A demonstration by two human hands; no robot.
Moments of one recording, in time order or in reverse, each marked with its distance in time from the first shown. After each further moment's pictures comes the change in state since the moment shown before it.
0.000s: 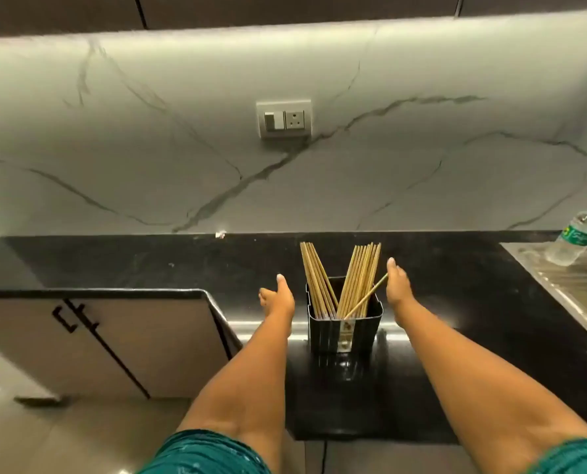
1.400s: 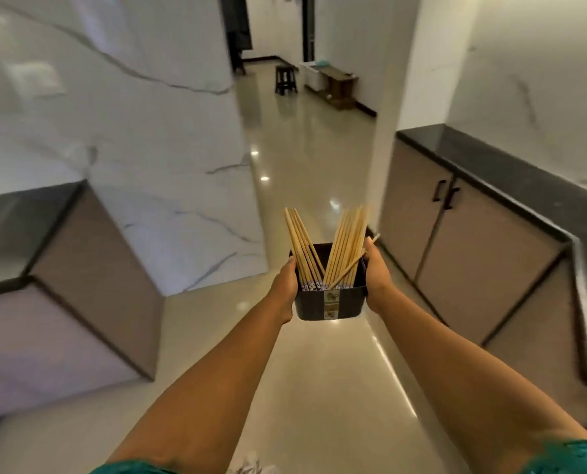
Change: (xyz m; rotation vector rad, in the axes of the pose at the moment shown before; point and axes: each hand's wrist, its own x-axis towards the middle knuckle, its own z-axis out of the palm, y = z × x) left_hand -0.430 -0.293 -0.386 -0.625 0.787 -0.022; right_hand -0.556 0.110 0.173 -0.031 -1.583 0.186
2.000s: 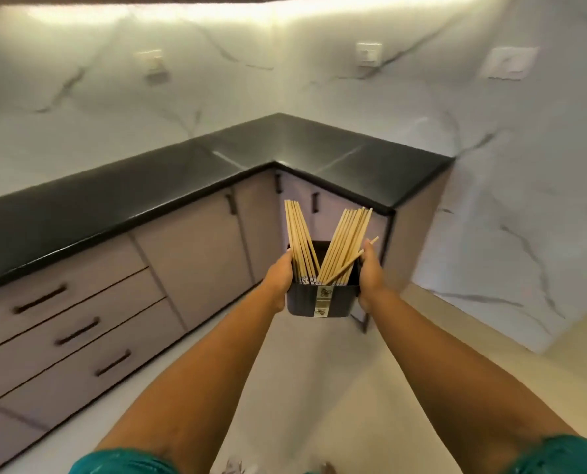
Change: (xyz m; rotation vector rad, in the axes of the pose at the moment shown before) left_hand -0.330 -0.070 -0.497 -0.327 0.979 0.099; right_hand -0.214 0.250 0.516 -0.370 -0.919 0.213
